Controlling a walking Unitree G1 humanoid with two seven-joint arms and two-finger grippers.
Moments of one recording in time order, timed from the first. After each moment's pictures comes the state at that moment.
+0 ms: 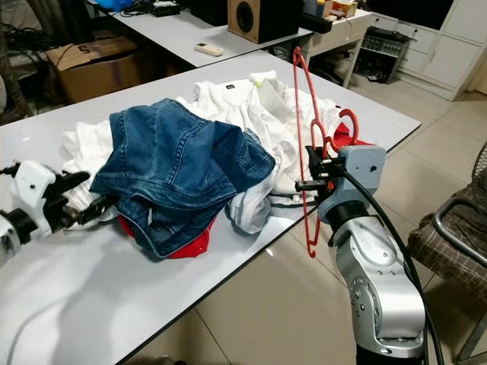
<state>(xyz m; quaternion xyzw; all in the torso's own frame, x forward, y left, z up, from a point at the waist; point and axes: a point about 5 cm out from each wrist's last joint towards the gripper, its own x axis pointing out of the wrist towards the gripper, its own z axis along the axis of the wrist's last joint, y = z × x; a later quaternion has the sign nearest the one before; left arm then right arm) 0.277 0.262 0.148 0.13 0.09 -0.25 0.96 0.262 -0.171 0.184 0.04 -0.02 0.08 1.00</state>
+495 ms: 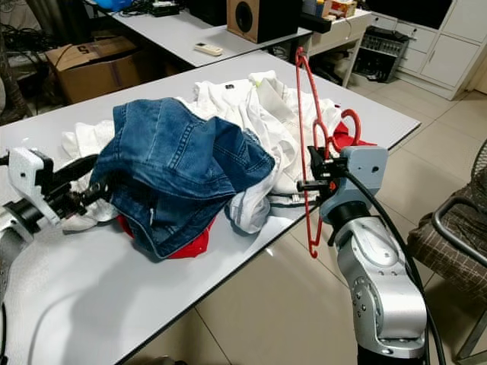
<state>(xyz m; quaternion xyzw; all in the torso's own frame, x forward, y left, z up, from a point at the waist) 0.283 0.247 0.161 0.03 0.00 -0.27 0.96 0.262 -0.173 0.184 0.04 -0.02 0.07 1.00</state>
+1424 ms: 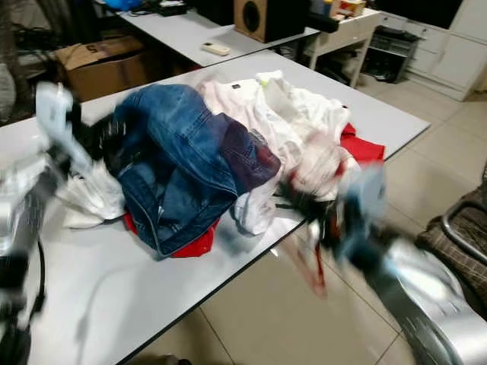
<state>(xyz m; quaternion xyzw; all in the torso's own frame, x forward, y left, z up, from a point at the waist) 0.340 0.207 0.234 0.06 -0.07 -0.25 0.96 0.197 -0.168 0.199 0.01 0.02 0.41 0.91</state>
